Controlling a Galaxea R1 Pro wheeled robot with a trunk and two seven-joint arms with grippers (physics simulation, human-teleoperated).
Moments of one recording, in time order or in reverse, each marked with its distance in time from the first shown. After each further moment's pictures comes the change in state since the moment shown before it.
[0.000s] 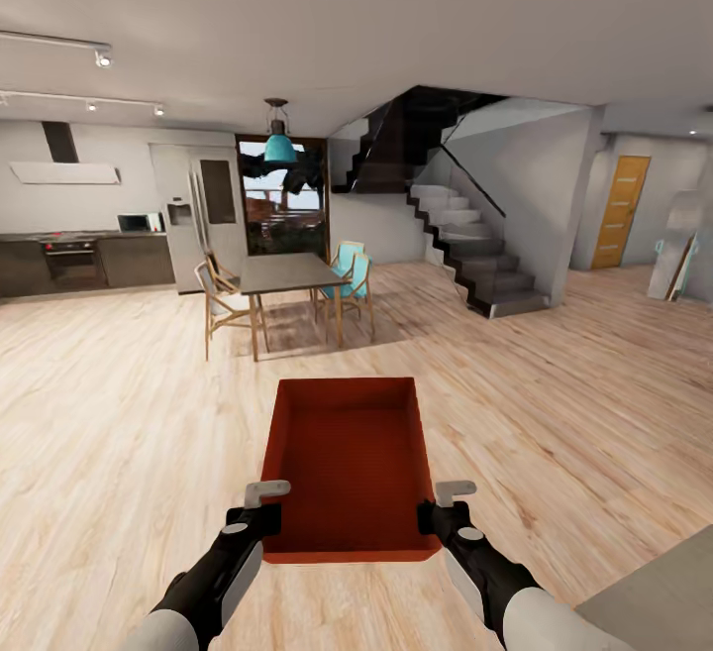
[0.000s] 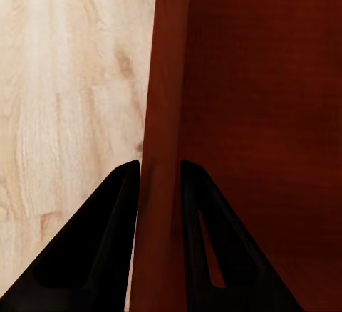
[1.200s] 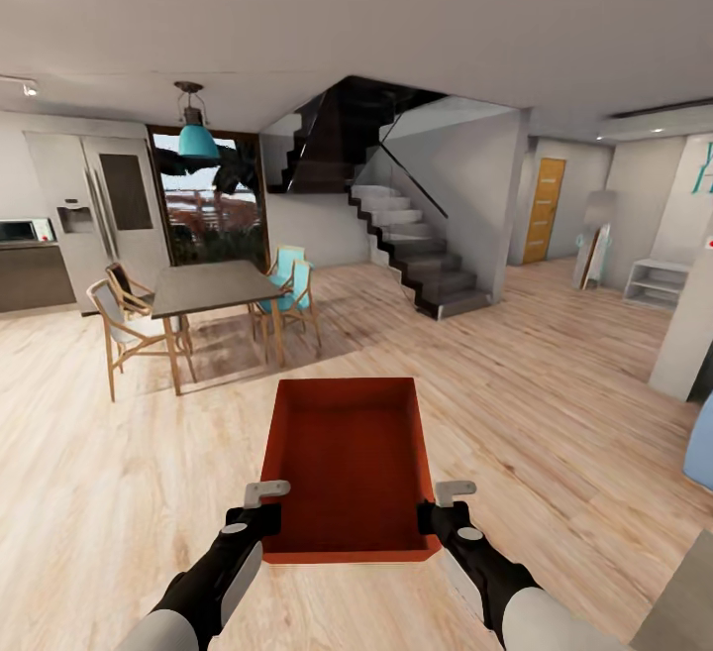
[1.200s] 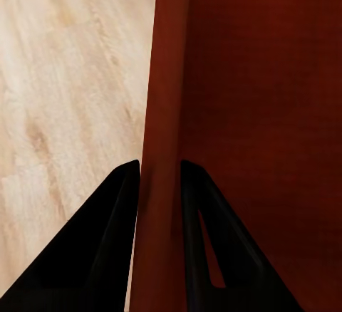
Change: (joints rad) left arm 0.000 0.001 0.001 -0.001 0.000 0.002 -0.001; right arm 0.000 0.001 0.000 0.000 0.000 0.001 -0.002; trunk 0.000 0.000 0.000
